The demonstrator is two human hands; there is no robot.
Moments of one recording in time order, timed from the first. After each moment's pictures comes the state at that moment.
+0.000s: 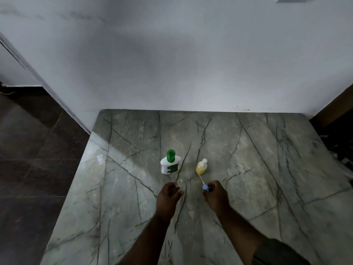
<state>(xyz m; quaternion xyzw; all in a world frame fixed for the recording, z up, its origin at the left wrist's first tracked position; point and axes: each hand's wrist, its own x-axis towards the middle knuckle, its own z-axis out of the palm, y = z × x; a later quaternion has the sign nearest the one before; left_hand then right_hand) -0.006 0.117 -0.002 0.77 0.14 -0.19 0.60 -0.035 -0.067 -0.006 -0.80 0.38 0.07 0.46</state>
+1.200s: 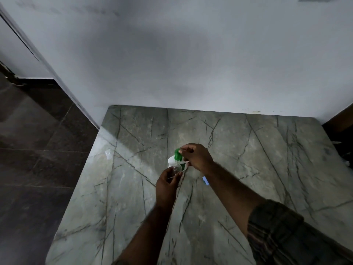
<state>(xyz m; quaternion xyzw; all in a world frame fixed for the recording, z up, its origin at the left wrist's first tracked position) 0.021 0.121 0.050 0.73 0.15 -0.10 0.66 0.090 -0.019 0.099 -0.79 0.18 0.10 0.58</state>
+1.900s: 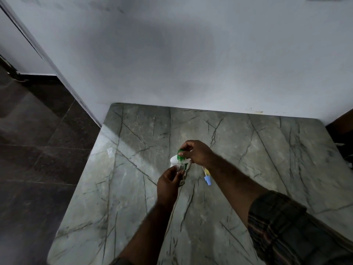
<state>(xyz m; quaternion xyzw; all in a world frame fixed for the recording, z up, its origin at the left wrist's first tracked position) 0.024 0.124 0.054 0.70 0.14 -0.12 0.69 0.106 -0.020 0.113 -0.86 0.09 0.17 0.47</state>
